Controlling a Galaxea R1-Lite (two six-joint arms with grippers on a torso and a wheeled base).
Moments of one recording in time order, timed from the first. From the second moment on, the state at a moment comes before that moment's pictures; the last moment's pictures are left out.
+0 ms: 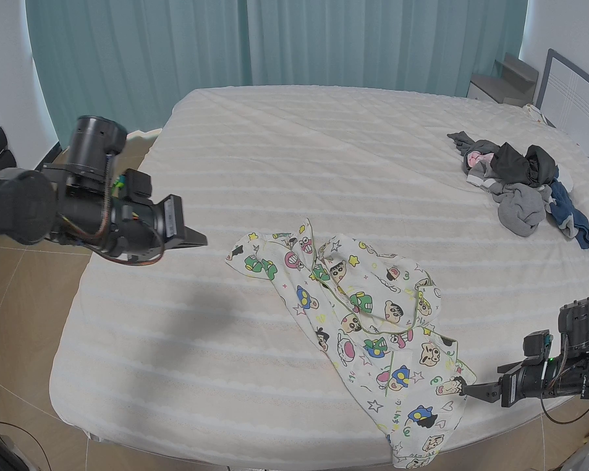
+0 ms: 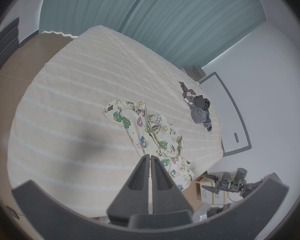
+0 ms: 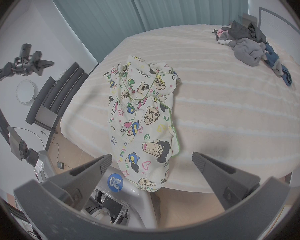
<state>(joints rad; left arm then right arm) -0.29 1.74 -1.25 0.16 -0.35 -0.45 0.11 1.57 -0.12 -0.65 0.27 0.00</state>
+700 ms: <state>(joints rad) -0.38 2.26 -1.75 0.03 -0.19 -0.52 0.16 1.36 -0.02 -0.61 0.28 0.00</state>
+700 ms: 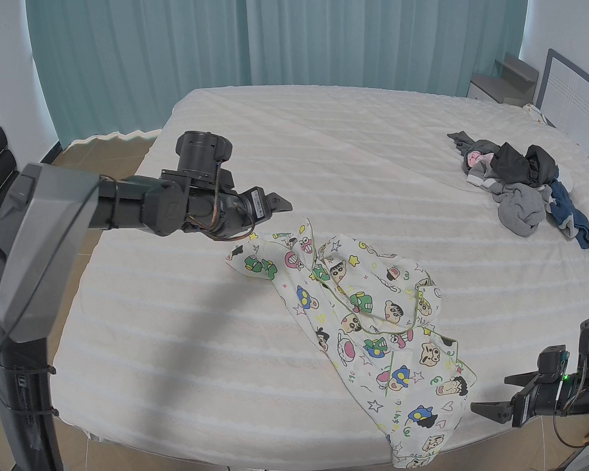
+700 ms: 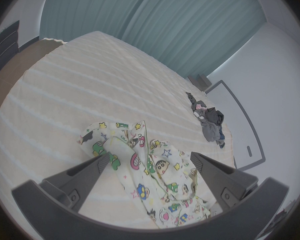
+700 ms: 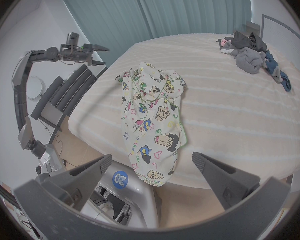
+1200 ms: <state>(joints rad) -0.45 2.53 -2.00 0.23 -0.05 -0.53 0.31 1.11 -0.02 -0.40 0.29 0.00</state>
